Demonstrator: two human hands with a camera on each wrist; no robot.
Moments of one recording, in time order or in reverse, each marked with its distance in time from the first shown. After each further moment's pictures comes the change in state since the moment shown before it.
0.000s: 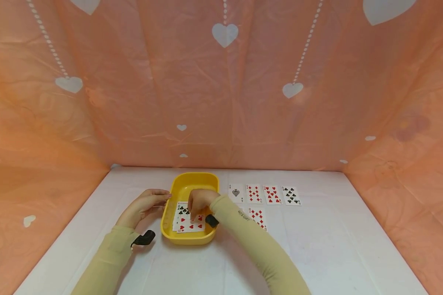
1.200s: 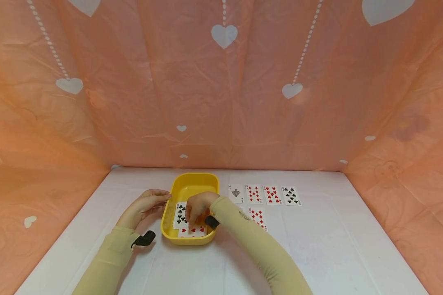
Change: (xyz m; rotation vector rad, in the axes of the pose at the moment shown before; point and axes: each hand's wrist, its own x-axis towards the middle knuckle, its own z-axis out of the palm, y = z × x) left_hand -0.002 0.000 0.001 -0.012 -0.011 0.009; right_hand -0.005 -0.002 0.001 -0.007 -0.258 -0.058
